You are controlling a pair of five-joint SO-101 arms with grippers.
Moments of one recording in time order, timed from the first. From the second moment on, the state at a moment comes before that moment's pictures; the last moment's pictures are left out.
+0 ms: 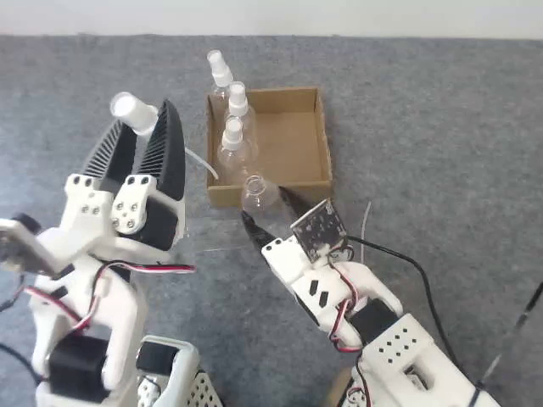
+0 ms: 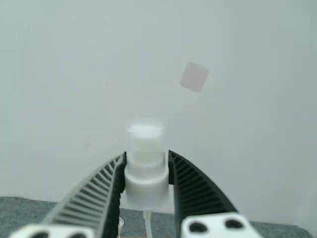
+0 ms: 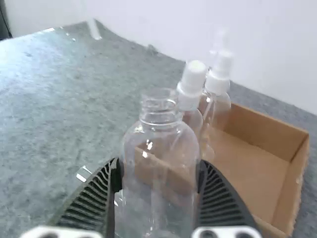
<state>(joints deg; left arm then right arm) 4.6 -76.7 40.5 41.6 23.3 -41.7 -64.2 82.5 5.7 2.2</state>
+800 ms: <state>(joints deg) 7.3 -77.0 43.9 42.2 24.9 -47.4 -64.2 86.1 -0.6 9.5</state>
